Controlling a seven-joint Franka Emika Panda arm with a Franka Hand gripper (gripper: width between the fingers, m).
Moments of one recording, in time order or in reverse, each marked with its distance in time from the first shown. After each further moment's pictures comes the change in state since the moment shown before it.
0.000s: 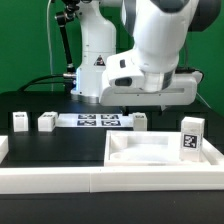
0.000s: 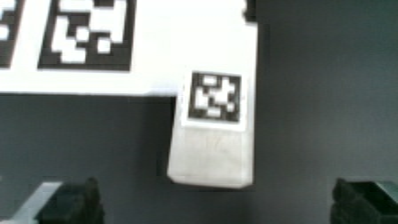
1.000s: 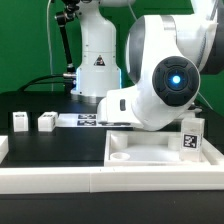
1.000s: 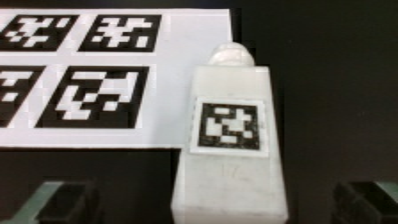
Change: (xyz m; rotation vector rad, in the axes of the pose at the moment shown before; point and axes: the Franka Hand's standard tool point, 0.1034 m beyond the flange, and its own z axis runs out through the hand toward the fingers) arm 0.008 0.004 0.029 -0.006 -0.418 0.016
